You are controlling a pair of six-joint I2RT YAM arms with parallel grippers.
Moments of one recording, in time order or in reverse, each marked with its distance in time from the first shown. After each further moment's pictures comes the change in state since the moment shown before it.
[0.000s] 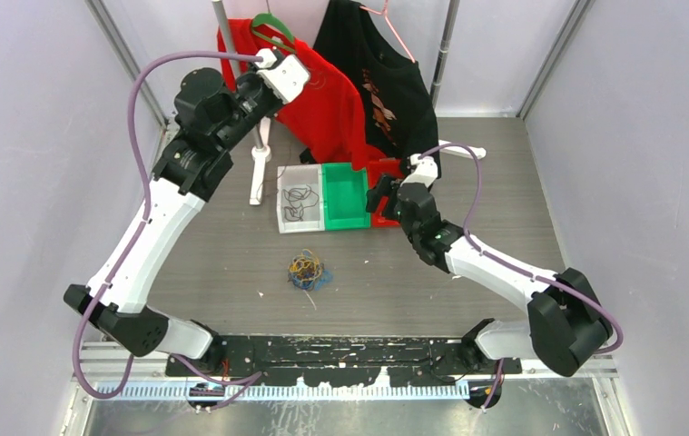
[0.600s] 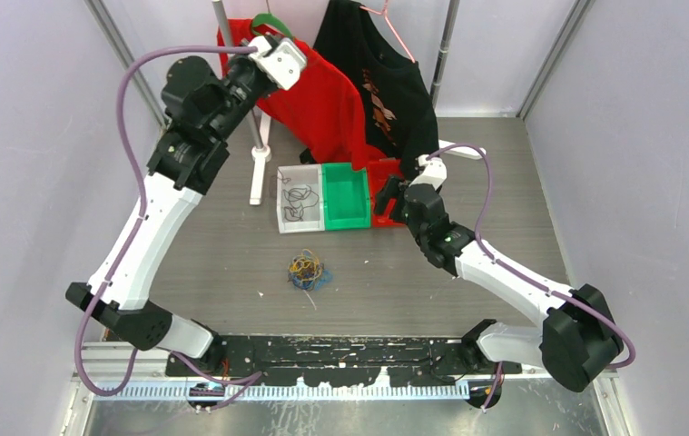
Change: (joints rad) left arm 0.008 0.037 0.063 0.060 -0.035 0.087; right arm -0.014 -0.096 -0.003 -0.125 0.023 -0.004
